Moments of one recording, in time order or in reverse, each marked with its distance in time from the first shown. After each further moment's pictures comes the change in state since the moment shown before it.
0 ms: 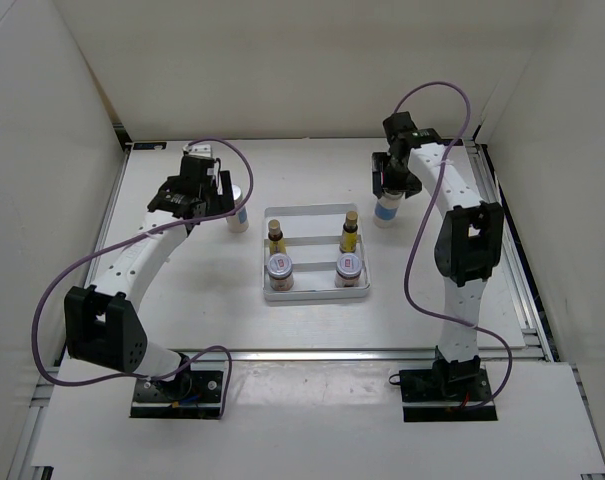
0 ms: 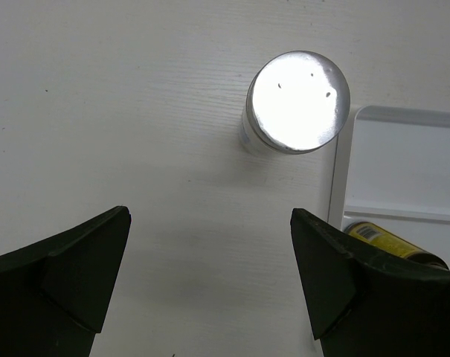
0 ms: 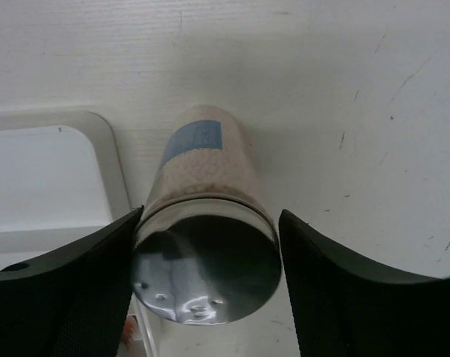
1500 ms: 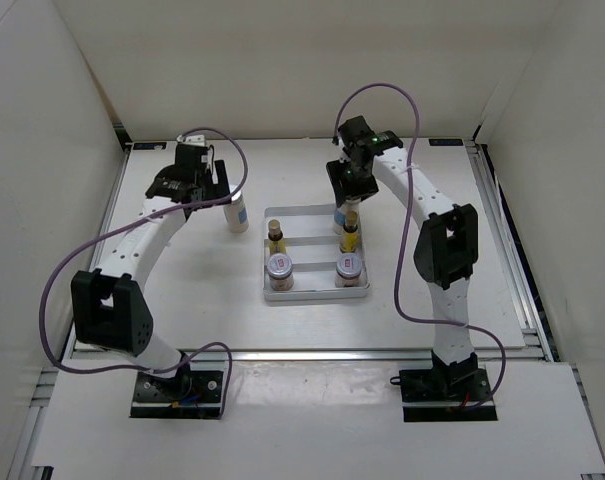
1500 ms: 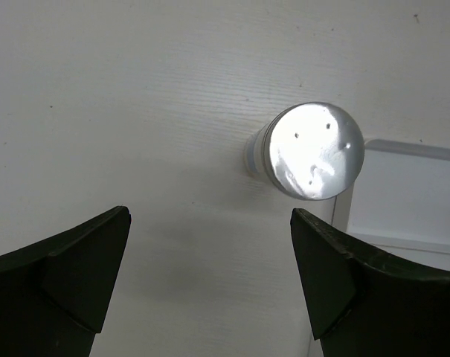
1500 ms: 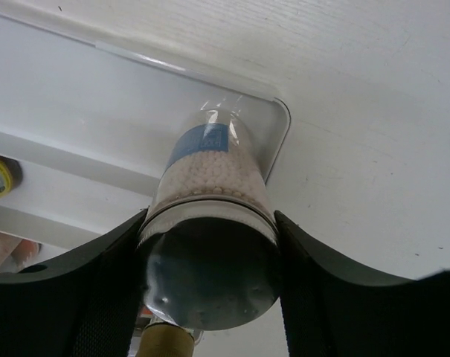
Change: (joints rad) left arm 0.060 0.078 0.075 0.001 0.034 -0.001; right arm 0.200 0.048 0.098 -0.052 -0.158 -0.089
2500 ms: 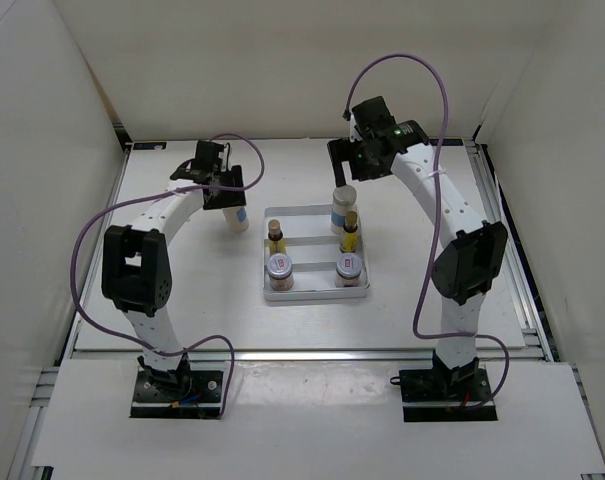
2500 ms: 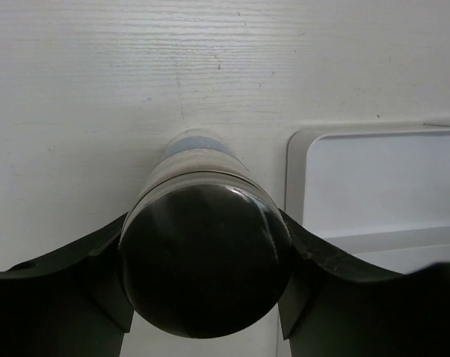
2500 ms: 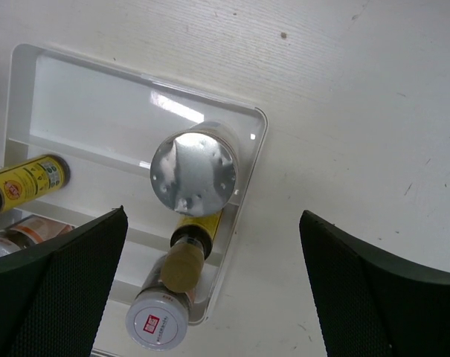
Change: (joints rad) left arm 0.006 0.313 0.138 0.047 0.267 -0.002; right arm 0.002 -0.179 0.012 0.024 0.041 0.010
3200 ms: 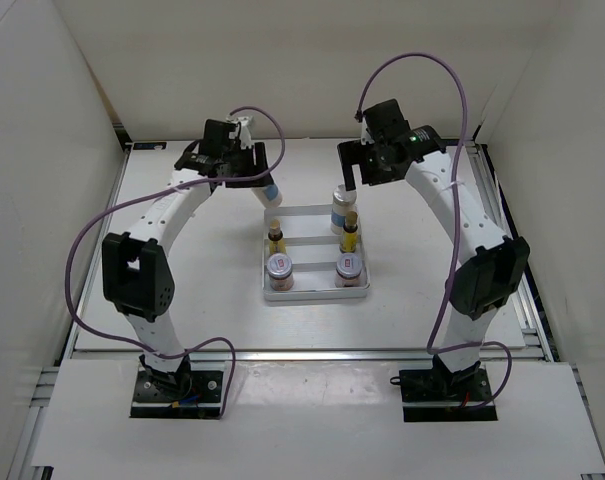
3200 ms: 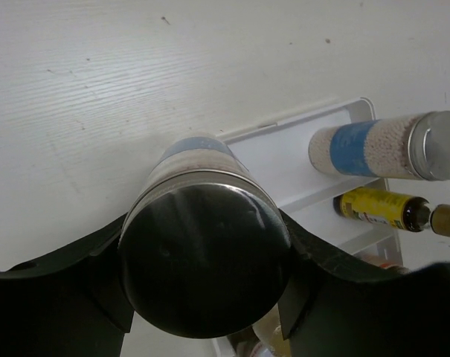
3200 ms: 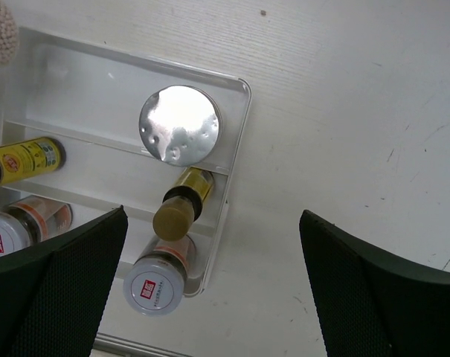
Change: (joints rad) left arm -0.081 -0.031 0.183 -0.034 0.208 0.000; right arm 0.000 -0.149 -0.111 -0.010 0.039 0.020
